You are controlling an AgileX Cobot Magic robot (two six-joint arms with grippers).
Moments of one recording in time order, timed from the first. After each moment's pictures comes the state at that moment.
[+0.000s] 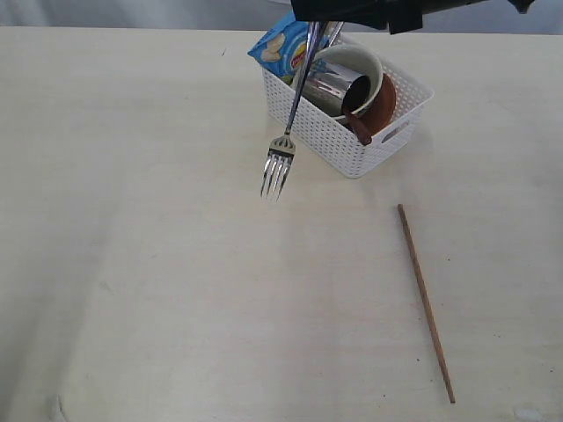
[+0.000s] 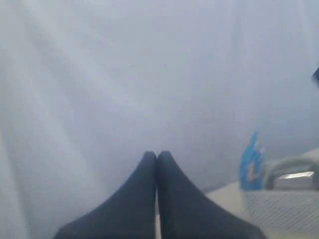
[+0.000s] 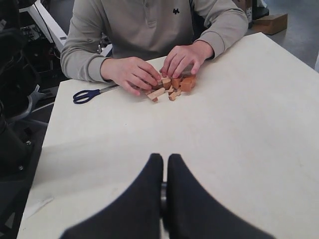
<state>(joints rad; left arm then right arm) 0.06 0.00 0.00 0.85 -0.31 -0.65 0.18 1.65 -1.20 1.34 1.20 -1.64</state>
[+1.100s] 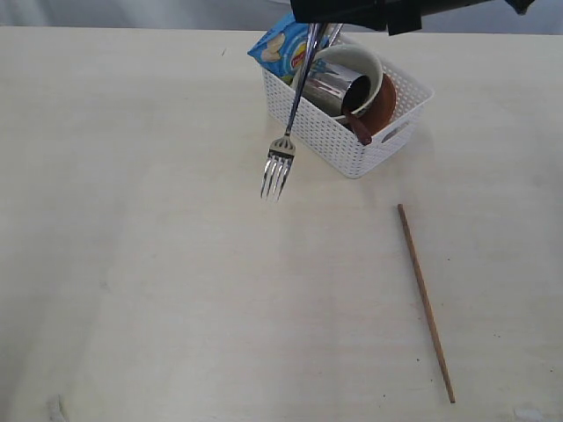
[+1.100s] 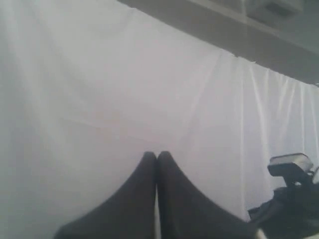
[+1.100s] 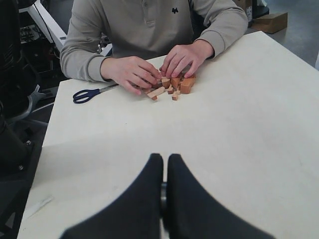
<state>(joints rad) 0.06 0.09 -0.17 0.65 -0.44 -0.90 0.18 1.65 -1.20 1.34 1.20 -1.64</state>
